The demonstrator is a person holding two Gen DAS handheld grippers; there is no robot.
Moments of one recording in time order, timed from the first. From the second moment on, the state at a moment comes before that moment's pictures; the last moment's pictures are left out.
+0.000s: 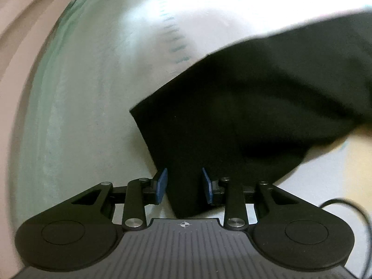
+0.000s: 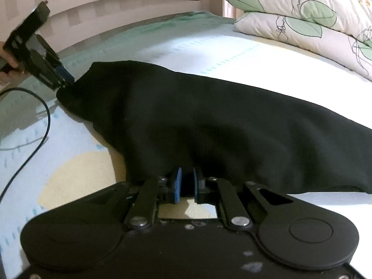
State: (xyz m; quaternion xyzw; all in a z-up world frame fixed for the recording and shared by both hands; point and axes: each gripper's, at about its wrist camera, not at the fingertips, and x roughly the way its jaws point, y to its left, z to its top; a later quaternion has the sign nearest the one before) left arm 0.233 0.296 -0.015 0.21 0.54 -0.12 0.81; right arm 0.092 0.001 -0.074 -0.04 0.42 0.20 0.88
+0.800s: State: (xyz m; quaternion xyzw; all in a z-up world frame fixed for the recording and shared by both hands) left arm 0.199 0.364 -0.051 -0.34 0.46 0.02 0.82; right arm 0.091 0.005 -0.073 -0.04 0.42 0.20 0.89
